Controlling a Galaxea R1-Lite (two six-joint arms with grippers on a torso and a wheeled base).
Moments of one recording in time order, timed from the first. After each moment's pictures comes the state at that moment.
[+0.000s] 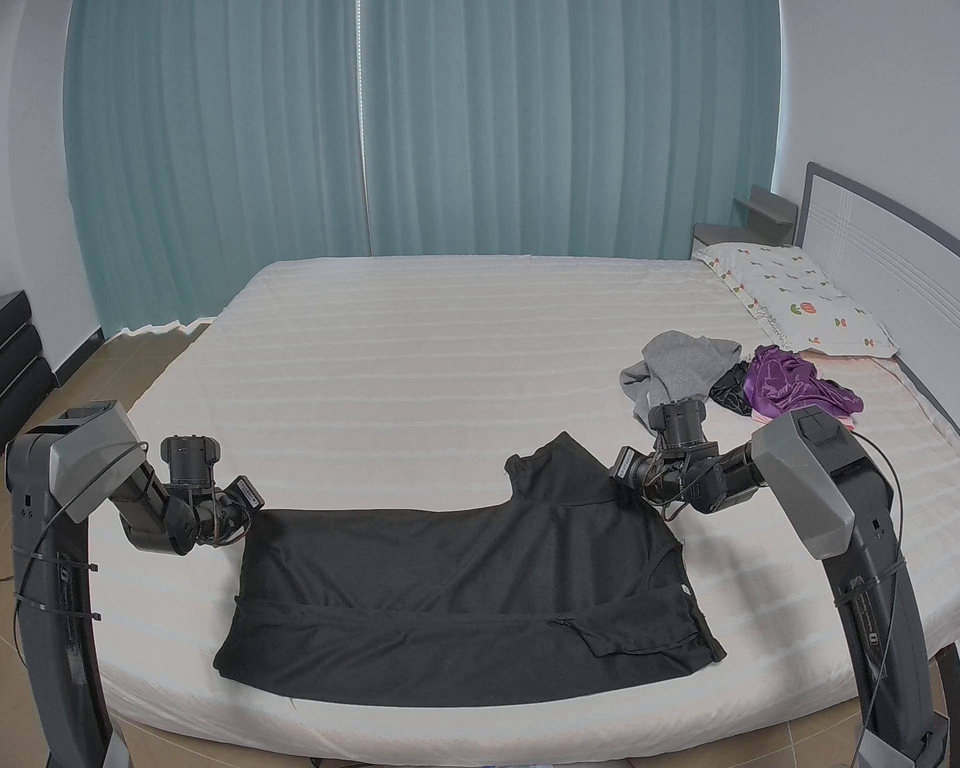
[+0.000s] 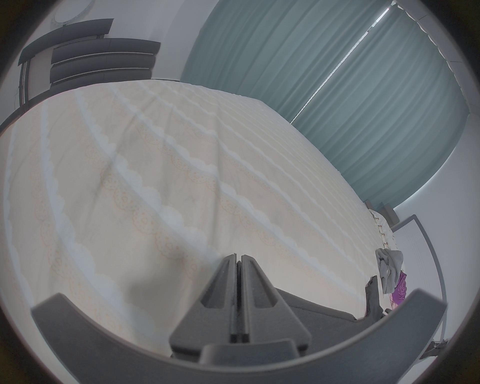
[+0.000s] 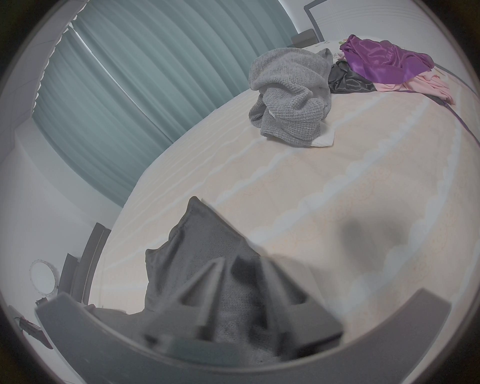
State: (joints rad) left arm 0.11 2.47 -1.10 -0.70 -0.07 -0.65; right arm 0.24 2.75 -1.79 -0.32 0.05 0.63
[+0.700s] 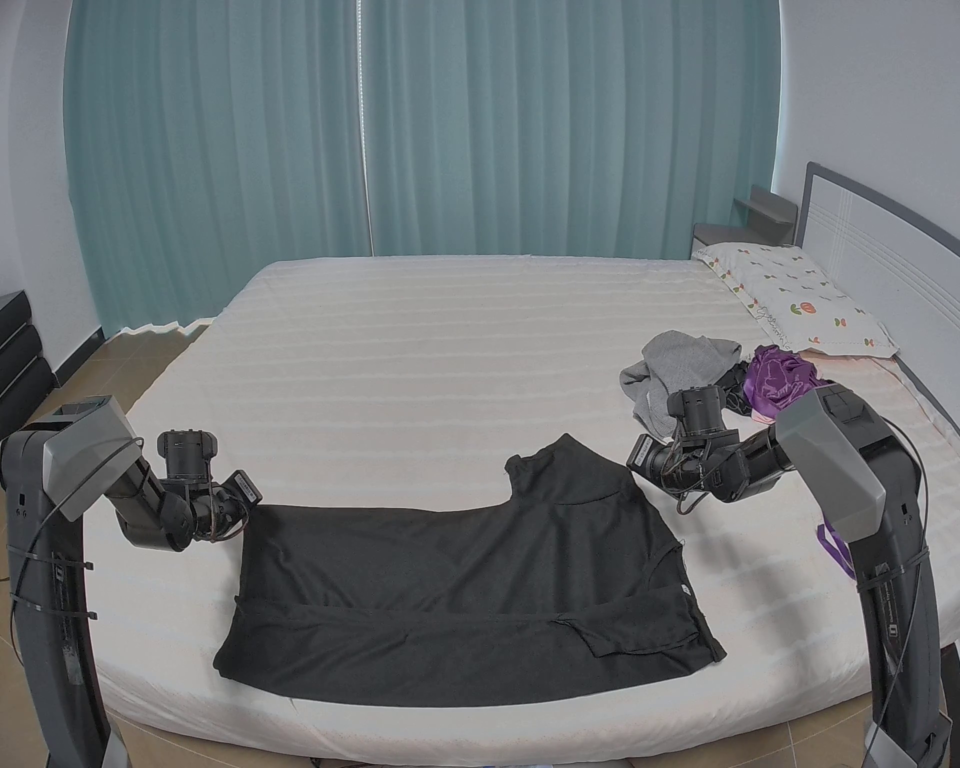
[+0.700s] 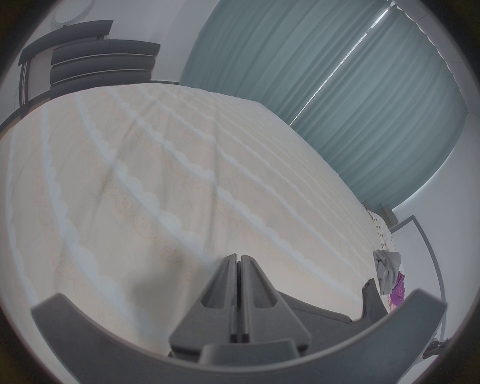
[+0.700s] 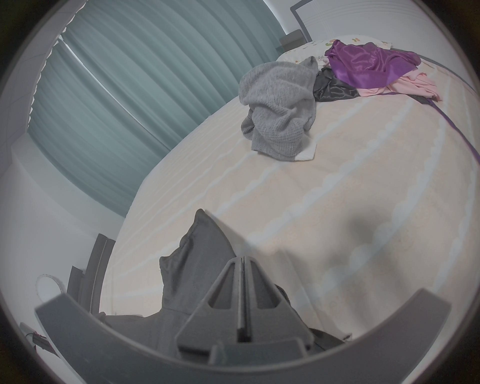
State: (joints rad) left arm 0.11 2.44 -1.09 -0.70 -0.07 -0.65; right arm 0.22 2.63 -1.65 -0.34 0.05 0.69
